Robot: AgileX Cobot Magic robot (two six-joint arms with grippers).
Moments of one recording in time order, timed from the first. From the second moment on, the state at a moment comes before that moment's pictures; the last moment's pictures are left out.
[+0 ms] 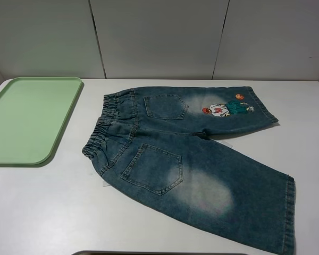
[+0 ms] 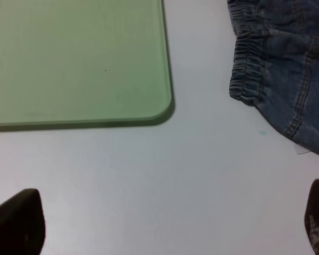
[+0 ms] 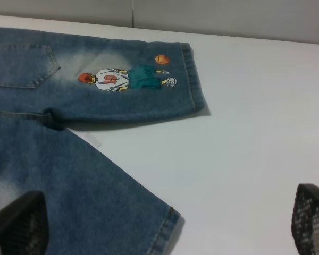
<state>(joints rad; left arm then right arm) -0.13 -0.01 -0.48 0.07 1.06 -0.11 0.13 -0.01 -0.49 -0.05 1.02 -0.05</state>
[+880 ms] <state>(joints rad) -0.43 0.45 -0.86 0.10 1.03 0.18 0.26 0.29 -0.61 0.07 0.99 -0.37</state>
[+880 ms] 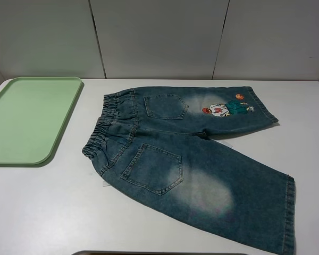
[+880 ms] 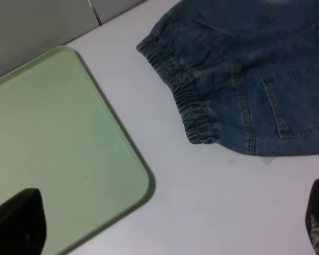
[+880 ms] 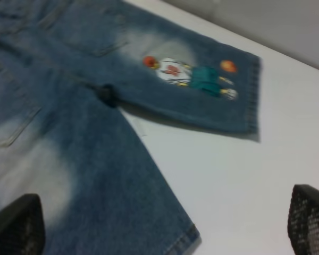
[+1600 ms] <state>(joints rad) -0.70 1.08 -1.09 0.26 1.08 0.54 0.59 0.73 -0.57 -0.29 1.03 -0.41</state>
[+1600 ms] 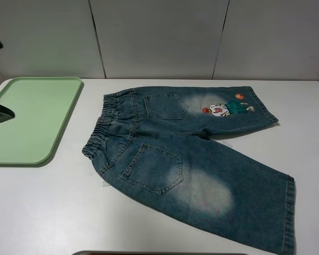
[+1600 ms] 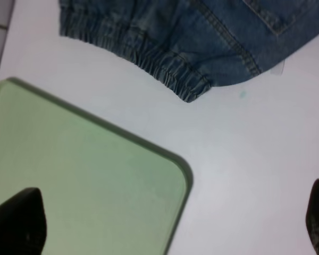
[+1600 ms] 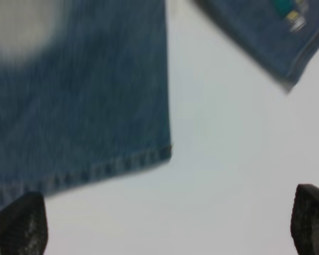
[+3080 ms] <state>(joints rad) -0.70 1.54 -0.70 0.28 0.30 0.69 0.59 0.99 -0.31 -0.49 0.77 -0.33</state>
